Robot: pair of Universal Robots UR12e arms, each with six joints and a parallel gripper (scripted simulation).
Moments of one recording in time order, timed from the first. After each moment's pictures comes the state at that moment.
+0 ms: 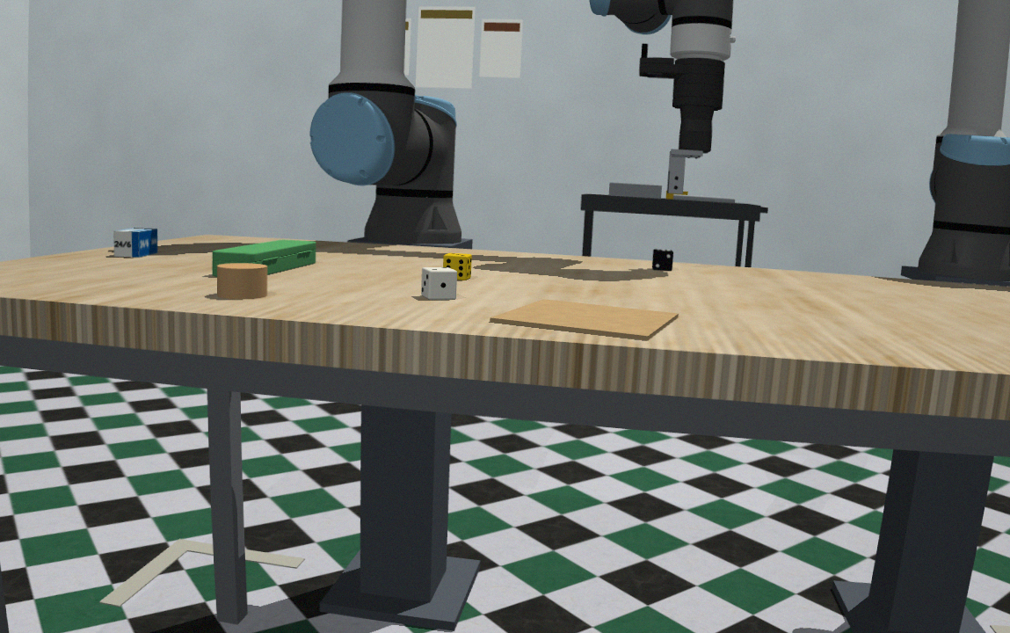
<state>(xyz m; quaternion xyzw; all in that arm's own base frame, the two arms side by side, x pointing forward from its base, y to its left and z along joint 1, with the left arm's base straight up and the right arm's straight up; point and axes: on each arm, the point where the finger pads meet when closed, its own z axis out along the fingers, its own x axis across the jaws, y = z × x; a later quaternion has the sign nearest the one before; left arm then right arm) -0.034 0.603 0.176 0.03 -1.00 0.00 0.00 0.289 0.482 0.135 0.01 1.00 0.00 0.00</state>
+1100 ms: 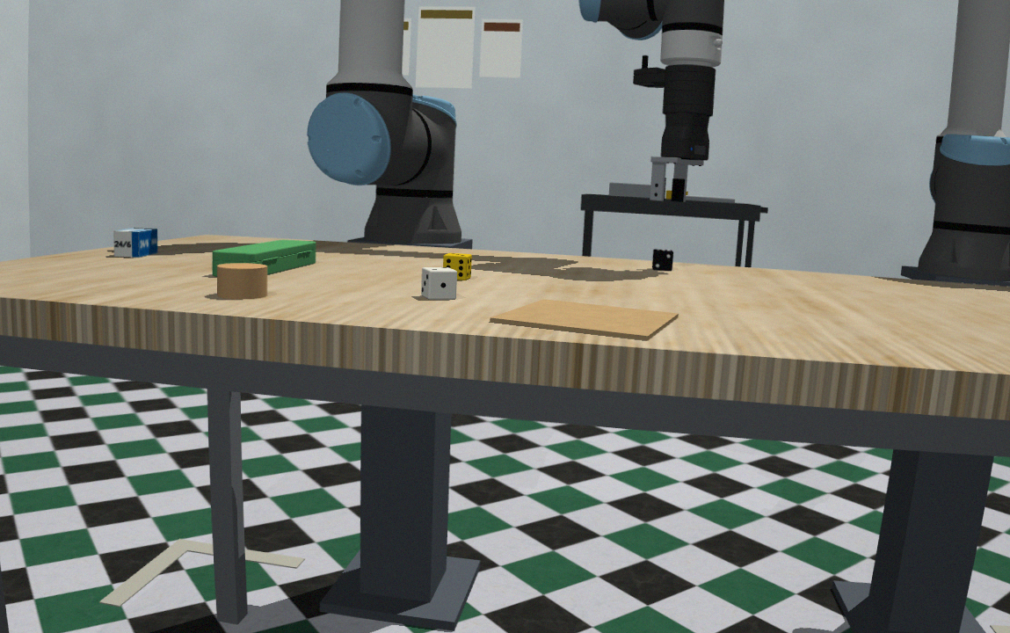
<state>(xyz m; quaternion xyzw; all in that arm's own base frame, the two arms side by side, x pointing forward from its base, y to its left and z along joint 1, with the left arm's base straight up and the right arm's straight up) -0.034 0.603 0.176 0.03 -1.00 0.00 0.00 0.285 0.472 0.123 0.31 0.95 0.00 0.00</state>
